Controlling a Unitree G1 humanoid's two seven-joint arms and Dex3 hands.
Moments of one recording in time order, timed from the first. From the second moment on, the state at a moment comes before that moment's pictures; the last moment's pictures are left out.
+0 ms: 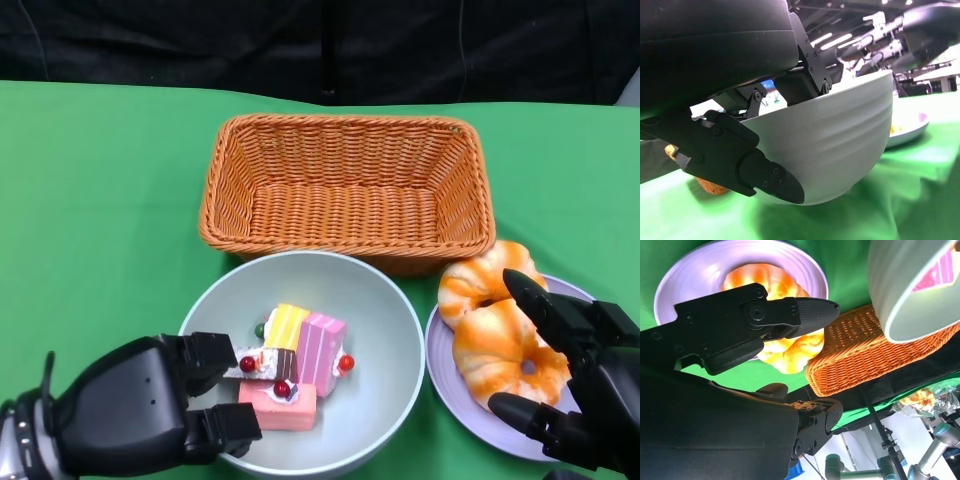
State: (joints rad) left arm -0.32 0.75 -0.61 0.33 1.30 -0.82 0.98; right arm 0.25 -0.26 0.12 -0.27 -0.69 -0.13 -0.12
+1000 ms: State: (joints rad) left arm -0.13 0.73 -0.29 0.02 0.71 -0.99 0.55; right arm 0.25 -0.27 0.12 -0.26 -0.68 -0.12 -0.12
